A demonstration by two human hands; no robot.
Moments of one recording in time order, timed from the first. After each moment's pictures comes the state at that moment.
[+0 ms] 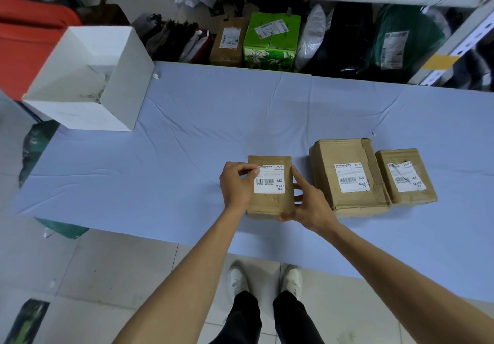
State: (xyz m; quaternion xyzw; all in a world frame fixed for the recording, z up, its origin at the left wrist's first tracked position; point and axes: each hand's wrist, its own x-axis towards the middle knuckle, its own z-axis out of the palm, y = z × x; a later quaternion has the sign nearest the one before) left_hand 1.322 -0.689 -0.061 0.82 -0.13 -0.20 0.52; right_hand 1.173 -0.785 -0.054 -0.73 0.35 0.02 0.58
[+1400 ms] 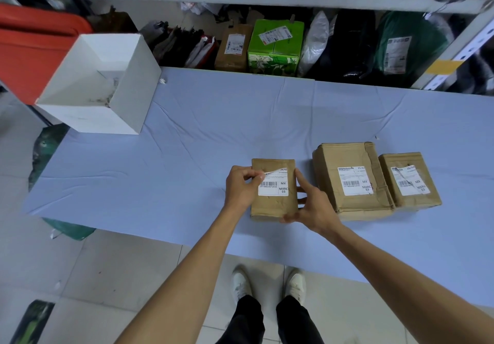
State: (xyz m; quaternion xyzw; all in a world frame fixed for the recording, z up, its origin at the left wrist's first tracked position) left_hand 1.325 -0.682 -0.048 0.80 -0.16 -0.29 0.49; right_hand 1.173 -0.788 -0.060 -0.74 0.36 0.01 0.57
